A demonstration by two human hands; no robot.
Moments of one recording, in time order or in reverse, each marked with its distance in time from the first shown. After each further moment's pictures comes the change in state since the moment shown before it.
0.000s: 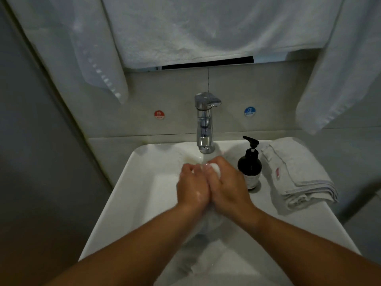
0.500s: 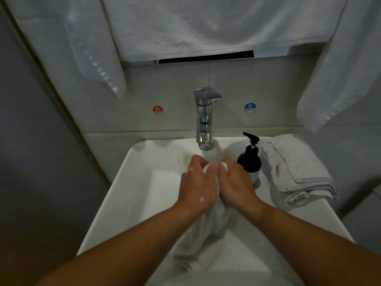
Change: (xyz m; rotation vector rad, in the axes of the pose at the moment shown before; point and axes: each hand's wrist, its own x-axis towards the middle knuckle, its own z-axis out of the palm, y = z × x) left_hand -0.003 -0.003 -0.001 0.135 -0.110 0.215; right_hand 0.013 0.015 -0.006 -0.093 -0.047 0.126
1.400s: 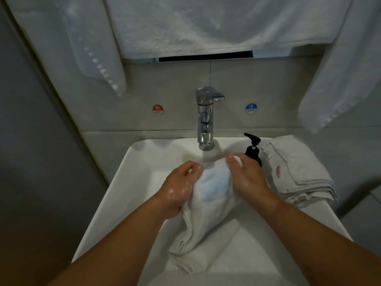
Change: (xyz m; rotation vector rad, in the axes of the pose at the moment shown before) left_hand 0.020 -0.030 -0.036 -0.385 -0.315 -0.115; right_hand 0.019 0.026 -0.016 0.070 0.071 0.116
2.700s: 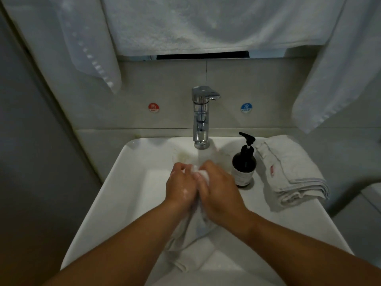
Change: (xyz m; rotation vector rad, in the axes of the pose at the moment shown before) left_hand 0.002 -0.008 0.032 0.138 0.354 -0.041; right_hand -0.054 -0.028 0.028 -0.107 -0.107 -0.384
